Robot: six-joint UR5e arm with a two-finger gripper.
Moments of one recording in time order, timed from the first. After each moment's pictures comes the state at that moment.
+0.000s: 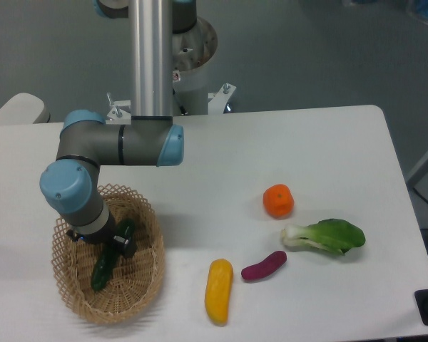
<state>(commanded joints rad) 1.98 -2.13 -1.61 -0.92 1.63 0.45</state>
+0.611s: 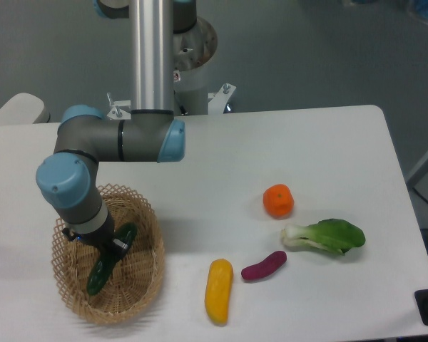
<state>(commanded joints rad) 2.05 -2.05 -1.52 -0.94 1.64 0.56</state>
